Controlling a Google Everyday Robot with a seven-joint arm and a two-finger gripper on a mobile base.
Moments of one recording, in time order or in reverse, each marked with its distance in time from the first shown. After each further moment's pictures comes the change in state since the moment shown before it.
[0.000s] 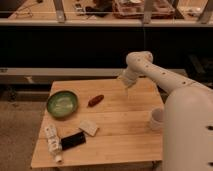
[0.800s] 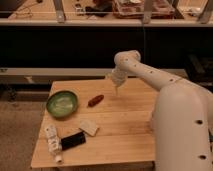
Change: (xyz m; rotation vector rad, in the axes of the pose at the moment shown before) arm -0.062 -0.041 0.020 0.048 -0.021 -0.172
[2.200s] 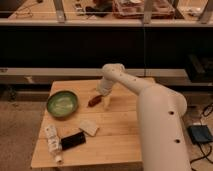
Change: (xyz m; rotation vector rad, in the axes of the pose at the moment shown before) arm -0.072 0.000 0.100 -0.075 -0.193 -0.072
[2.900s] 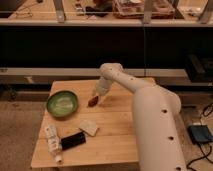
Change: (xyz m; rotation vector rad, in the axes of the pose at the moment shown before) arm -0.005 -0.013 0.004 -0.004 -0.019 -0.012
